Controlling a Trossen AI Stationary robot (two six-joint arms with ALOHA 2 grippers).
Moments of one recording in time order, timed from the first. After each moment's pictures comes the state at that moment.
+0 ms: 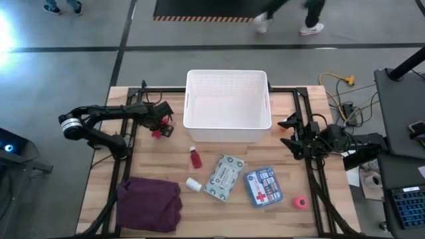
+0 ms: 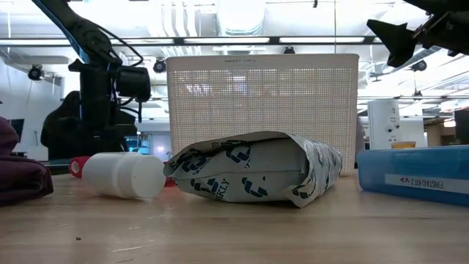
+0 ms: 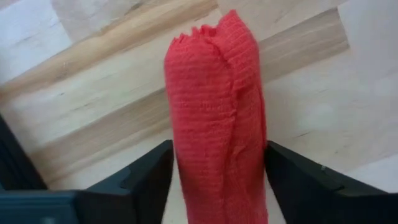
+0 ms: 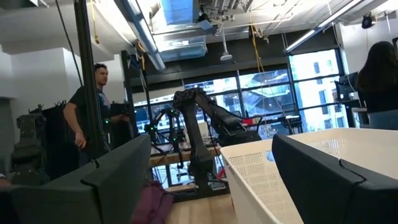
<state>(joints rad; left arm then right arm) 0.59 1.32 0.63 -0.72 -0.16 -0.54 0.05 0.02 0.01 0.42 0.11 0.17</state>
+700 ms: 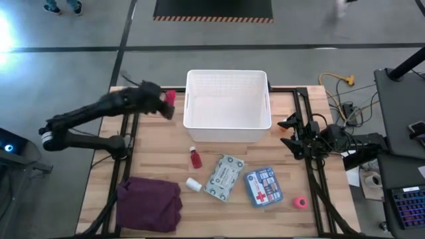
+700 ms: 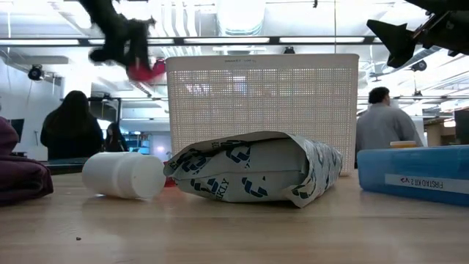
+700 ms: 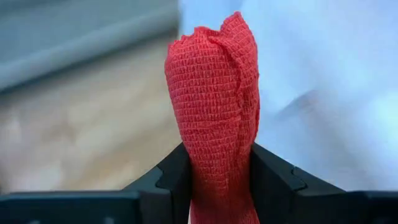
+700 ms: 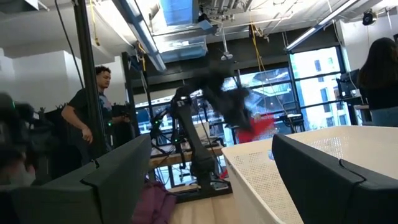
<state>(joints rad) 0.43 0.99 1.07 -0.83 -0.24 -0.56 0.05 0.02 0.01 0.42 0.11 0.18</state>
